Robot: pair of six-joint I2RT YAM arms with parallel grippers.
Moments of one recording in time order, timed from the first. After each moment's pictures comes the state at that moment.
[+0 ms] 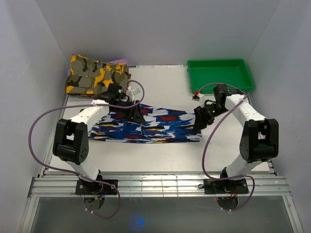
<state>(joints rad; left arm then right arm) -0.27 1.68 1.15 -0.57 0.80 -0.10 0.14 1.64 1.20 -1.05 -0.76 -0.59</state>
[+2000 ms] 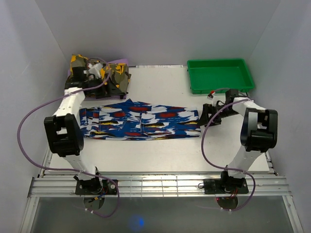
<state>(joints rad) 0.05 1.76 1.42 -0.48 0.74 -0.16 -0.07 1.76 1.14 -0.78 -0.81 -0.34</state>
